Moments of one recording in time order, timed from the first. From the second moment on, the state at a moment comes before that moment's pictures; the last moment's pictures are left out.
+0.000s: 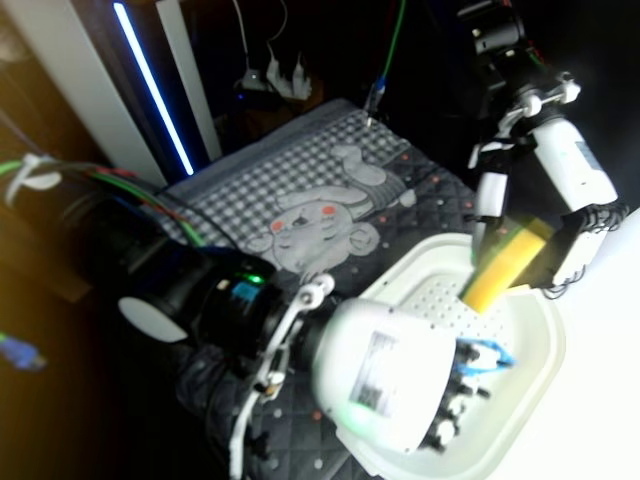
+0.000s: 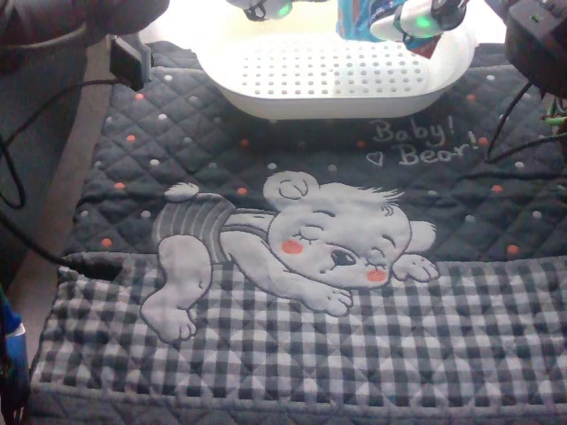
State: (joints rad) left arm 0.12 -1.62 2.03 0.16 -0.24 0.58; right arm -0.14 -1.61 2.09 -0.04 0.51 -0.41
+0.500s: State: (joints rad) left arm 0.40 -1.33 1.69 0.00 -0.61 0.49; right arm -0.23 -1.36 1.77 -0.07 0.70 -0.39
